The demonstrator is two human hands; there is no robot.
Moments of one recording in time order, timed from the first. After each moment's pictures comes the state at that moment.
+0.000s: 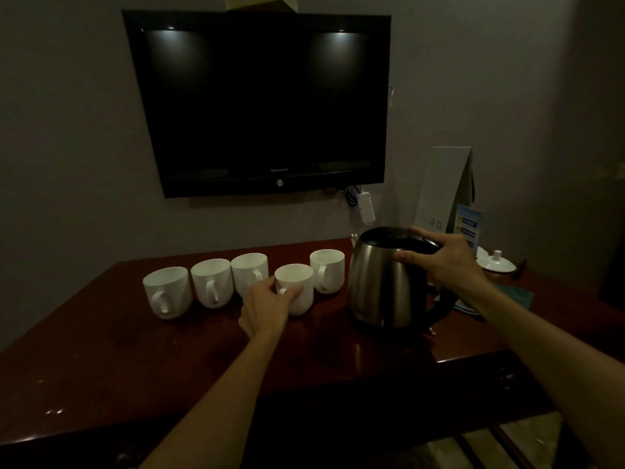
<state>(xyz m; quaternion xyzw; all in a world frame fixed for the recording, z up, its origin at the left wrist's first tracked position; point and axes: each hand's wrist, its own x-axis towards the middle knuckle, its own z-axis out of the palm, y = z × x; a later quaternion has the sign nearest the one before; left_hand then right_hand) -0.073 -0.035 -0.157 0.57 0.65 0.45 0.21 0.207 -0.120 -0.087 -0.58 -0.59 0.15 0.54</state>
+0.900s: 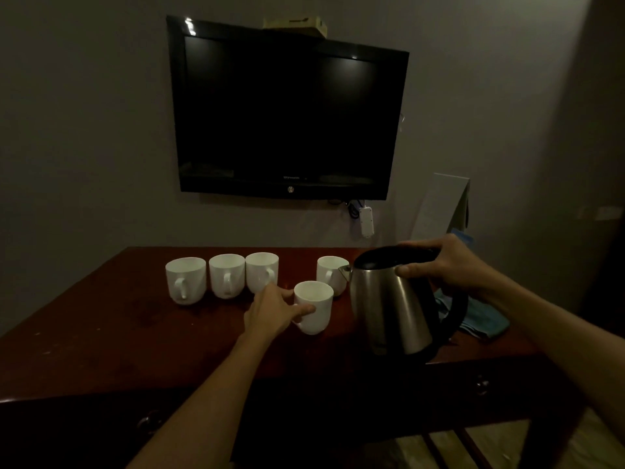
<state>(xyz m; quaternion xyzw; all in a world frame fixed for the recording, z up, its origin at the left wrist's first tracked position) -0.115 -0.060 -0.148 0.72 0.55 0.33 0.25 0.170 -0.178 -0.019 -0.60 -0.68 0.20 0.38</state>
